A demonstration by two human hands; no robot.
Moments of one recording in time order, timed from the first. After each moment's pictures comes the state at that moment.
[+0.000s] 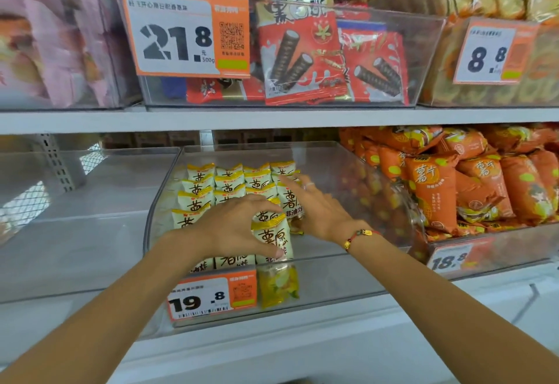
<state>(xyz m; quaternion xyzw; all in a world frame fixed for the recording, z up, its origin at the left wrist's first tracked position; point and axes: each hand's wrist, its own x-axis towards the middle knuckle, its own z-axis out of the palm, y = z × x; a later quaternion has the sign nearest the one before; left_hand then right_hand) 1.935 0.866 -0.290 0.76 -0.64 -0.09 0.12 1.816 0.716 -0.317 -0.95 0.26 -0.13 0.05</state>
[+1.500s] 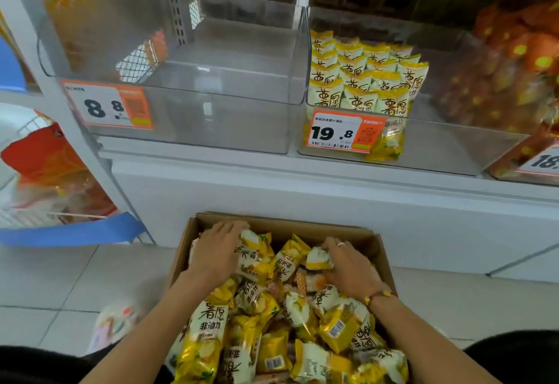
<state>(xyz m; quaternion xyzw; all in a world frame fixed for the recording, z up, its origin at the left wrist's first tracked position) 1.937 1.121 -0.530 0.88 -0.45 -0.12 0.12 1.745 0.923 -0.553 -0.95 0.27 0.08 0.11</state>
